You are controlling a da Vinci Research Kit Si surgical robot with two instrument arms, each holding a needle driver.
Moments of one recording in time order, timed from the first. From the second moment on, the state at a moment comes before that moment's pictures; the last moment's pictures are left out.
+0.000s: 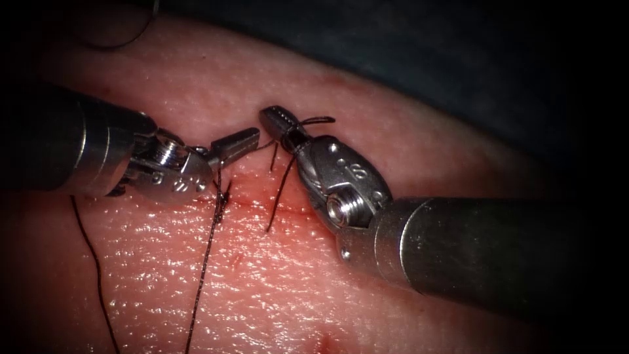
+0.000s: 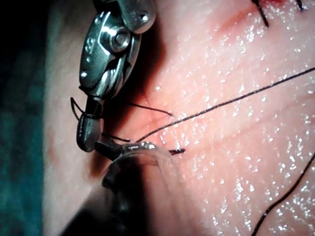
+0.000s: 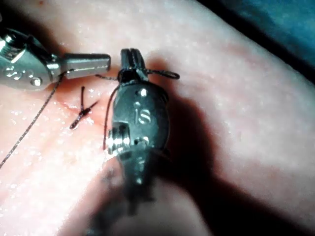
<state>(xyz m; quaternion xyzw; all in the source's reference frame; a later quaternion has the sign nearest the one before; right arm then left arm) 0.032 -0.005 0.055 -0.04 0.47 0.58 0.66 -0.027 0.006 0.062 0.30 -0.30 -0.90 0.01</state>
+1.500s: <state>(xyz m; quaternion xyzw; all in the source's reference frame) 0.033 -0.015 0.052 -0.03 0.46 0.59 0.67 -0.029 0.020 0.065 0.35 -0.32 -0.88 -0.05</state>
